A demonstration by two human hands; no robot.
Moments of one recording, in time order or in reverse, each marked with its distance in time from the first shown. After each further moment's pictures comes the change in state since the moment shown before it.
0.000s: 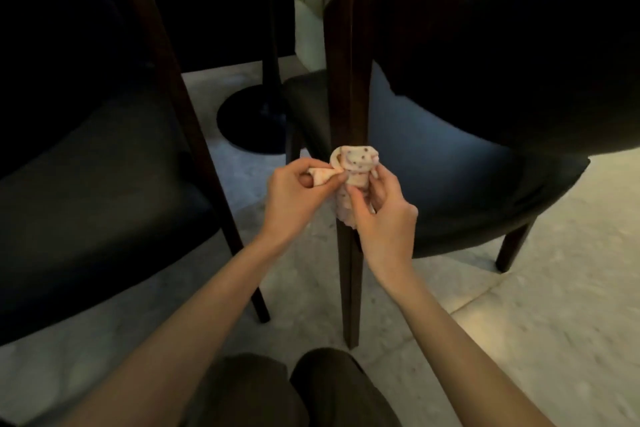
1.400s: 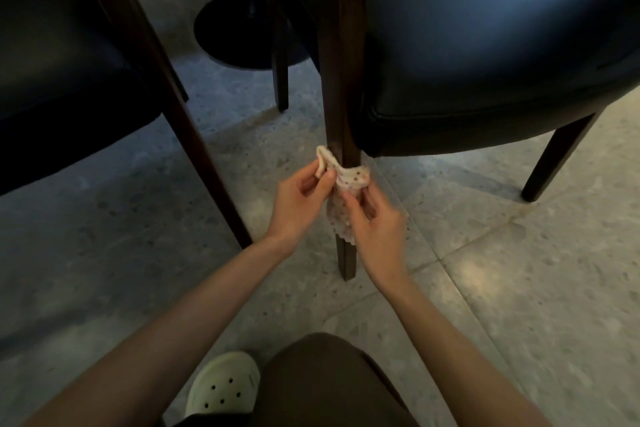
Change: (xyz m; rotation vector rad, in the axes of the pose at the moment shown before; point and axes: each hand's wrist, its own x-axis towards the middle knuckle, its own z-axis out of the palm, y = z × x) left_hand -0.105 -0.162 0.074 -0.265 -0.028 -0.304; right_hand -0.115 0.172 0.029 0.114 -0.167 0.115
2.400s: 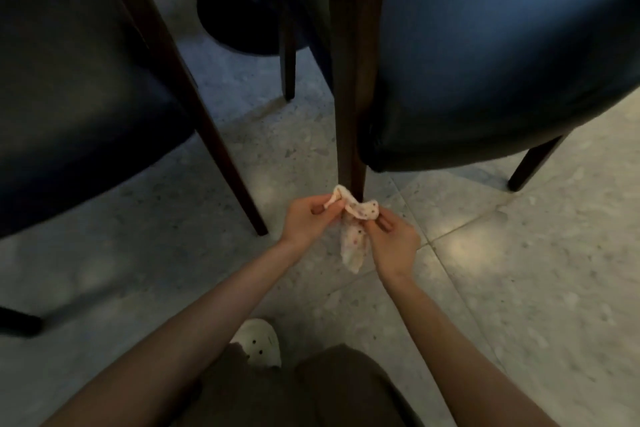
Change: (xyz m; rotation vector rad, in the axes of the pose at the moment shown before) left_hand -0.019 0.005 -0.014 0.242 -0.025 -0.332; right_hand -0.019 -0.028 -0.019 -0.081 0.065 0.356
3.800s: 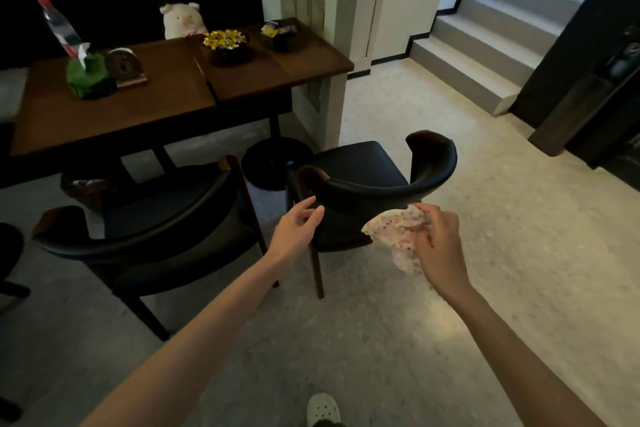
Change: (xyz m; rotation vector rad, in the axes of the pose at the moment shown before) left_hand -0.448 0.564 -0.073 0.134 -0.012 0.131; right_hand -0.212 -0.525 -0.440 -0.268 0.031 -0.266
